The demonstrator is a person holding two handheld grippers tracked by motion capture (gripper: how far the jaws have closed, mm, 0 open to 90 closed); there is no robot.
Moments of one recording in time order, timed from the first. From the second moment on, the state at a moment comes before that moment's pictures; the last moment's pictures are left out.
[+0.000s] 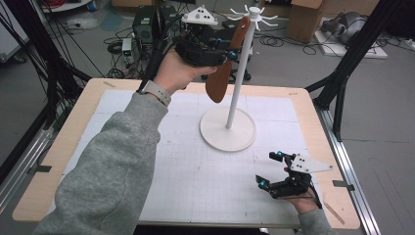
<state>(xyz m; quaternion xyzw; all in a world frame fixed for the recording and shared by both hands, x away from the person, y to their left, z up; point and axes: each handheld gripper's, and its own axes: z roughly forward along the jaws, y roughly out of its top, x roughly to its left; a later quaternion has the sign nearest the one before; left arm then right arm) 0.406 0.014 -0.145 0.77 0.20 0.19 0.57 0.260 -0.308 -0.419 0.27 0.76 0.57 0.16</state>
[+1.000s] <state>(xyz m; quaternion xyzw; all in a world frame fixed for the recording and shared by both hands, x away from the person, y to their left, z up) 0.406 0.020 -0.168 0.75 0.18 0.19 0.61 0.259 -0.308 -0.419 0.26 0.76 0.57 0.16</state>
